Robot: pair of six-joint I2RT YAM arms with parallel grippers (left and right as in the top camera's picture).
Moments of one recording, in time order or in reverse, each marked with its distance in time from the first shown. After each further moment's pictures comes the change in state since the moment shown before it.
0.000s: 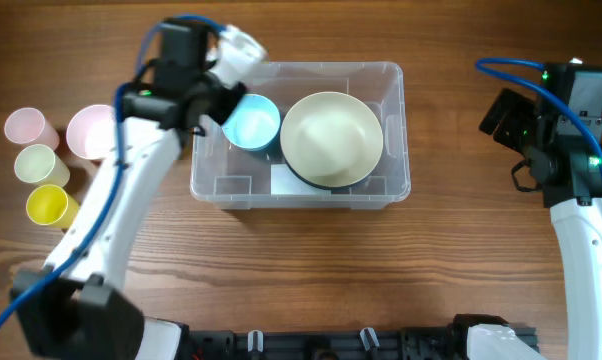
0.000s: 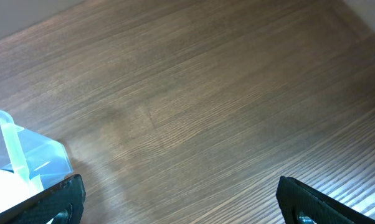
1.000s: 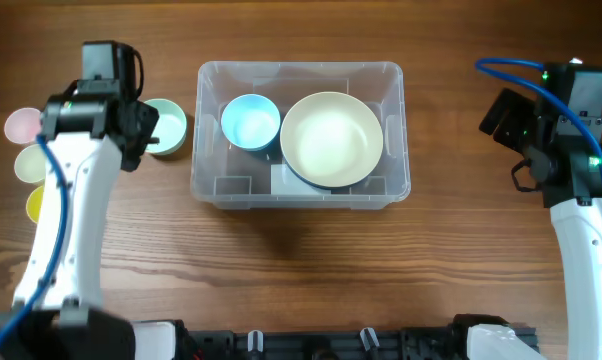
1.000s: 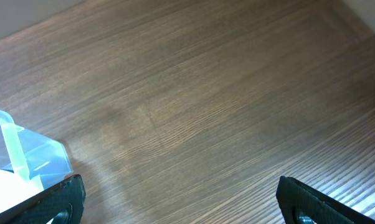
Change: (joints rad) left arm 0.234 -0.066 0.002 -0.454 -0.297 -1.607; right arm 0.000 0.000 0.000 0.000 0.000 0.000
